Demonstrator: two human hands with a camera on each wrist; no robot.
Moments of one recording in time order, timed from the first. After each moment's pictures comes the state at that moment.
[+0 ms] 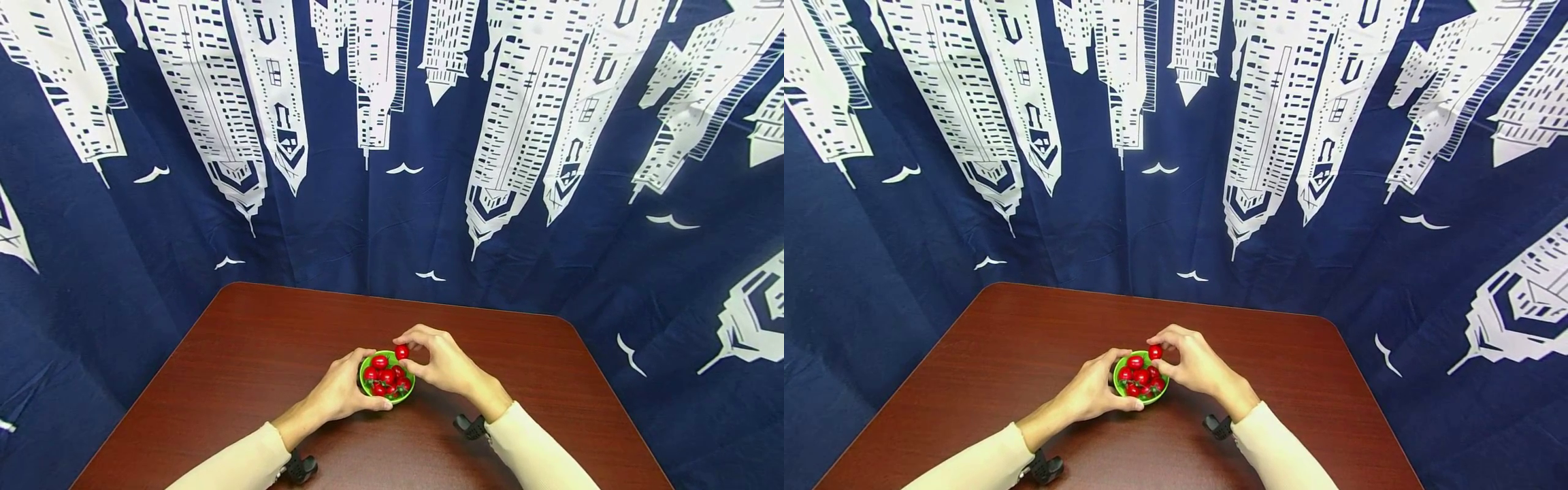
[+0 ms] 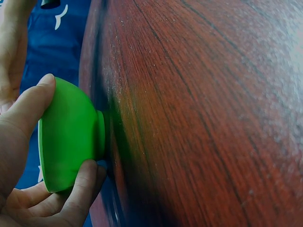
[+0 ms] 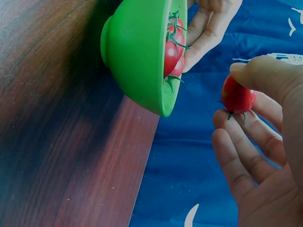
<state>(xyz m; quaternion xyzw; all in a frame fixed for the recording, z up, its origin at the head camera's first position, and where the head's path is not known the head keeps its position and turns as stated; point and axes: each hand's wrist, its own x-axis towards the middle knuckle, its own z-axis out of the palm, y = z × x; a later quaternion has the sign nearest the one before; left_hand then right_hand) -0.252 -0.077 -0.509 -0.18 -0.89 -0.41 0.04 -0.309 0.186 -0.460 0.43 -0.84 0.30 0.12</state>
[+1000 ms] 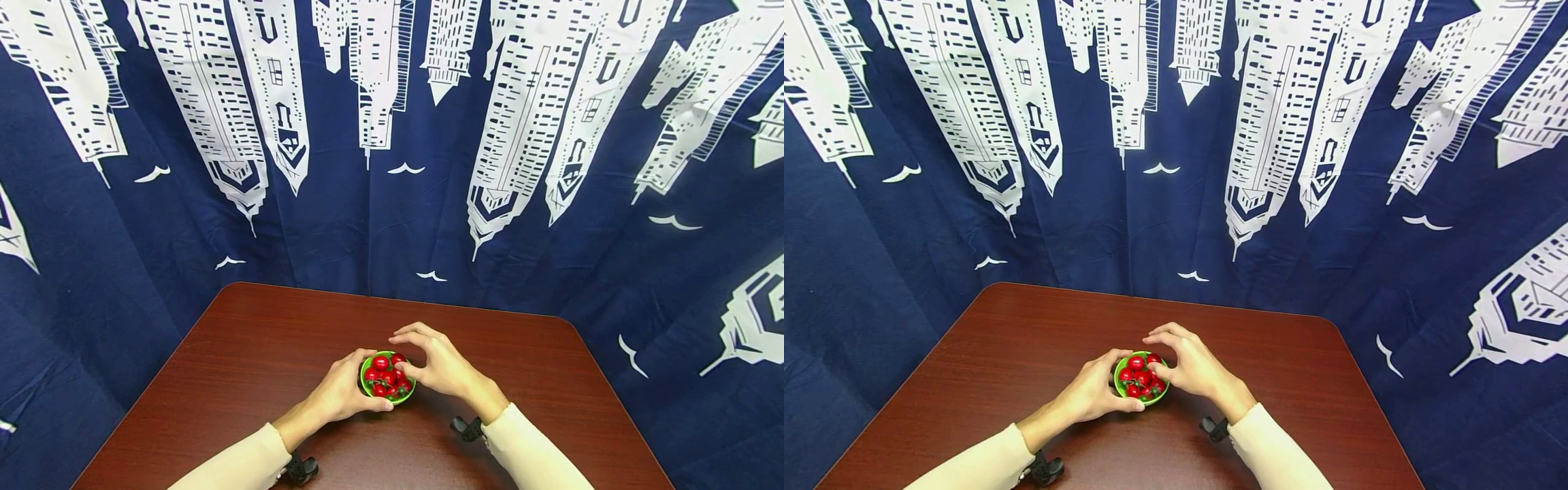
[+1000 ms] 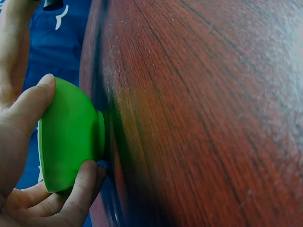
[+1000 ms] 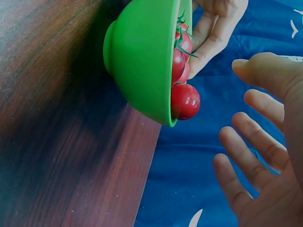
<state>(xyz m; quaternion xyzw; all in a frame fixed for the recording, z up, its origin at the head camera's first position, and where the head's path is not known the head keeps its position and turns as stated) -0.253 -0.079 -0.512 -0.19 -0.89 -0.41 0.04 -0.311 0.180 -0.468 0.42 -0.85 0.28 0.13</state>
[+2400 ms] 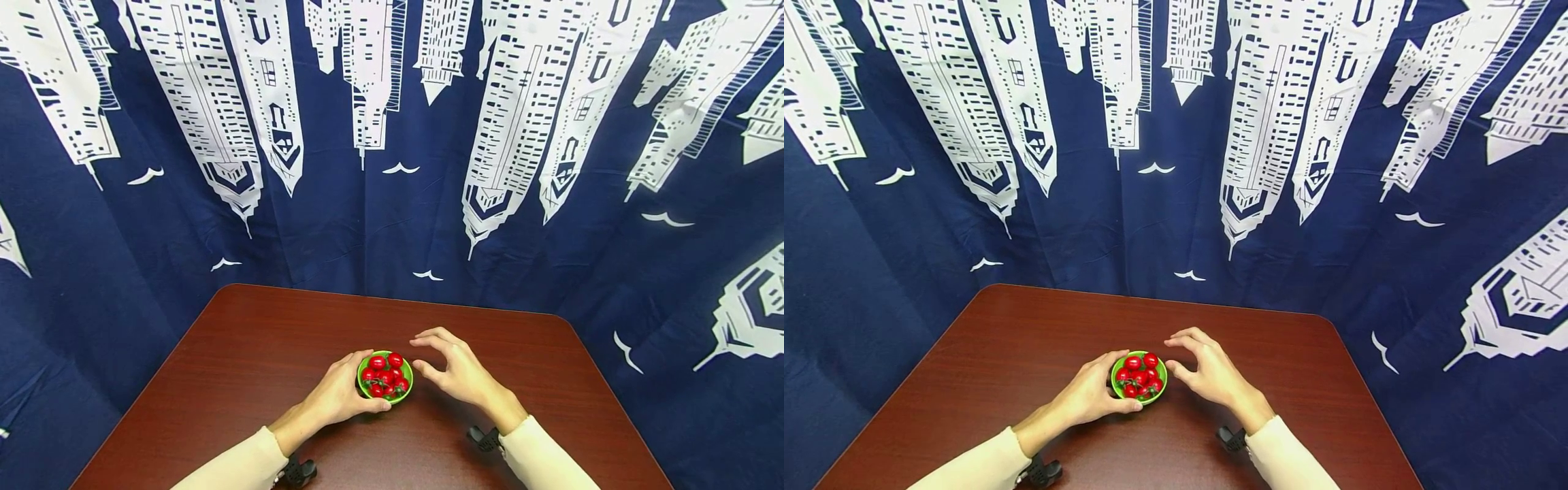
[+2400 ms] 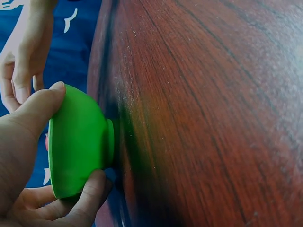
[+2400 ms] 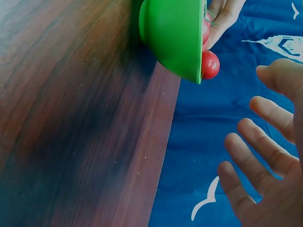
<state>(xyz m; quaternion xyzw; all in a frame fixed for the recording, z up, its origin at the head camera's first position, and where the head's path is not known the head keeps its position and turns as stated) -0.249 -0.077 -0.512 -0.19 -0.90 -0.40 0.04 -0.297 0.218 -0.478 0.37 -0.87 0.29 0.18</state>
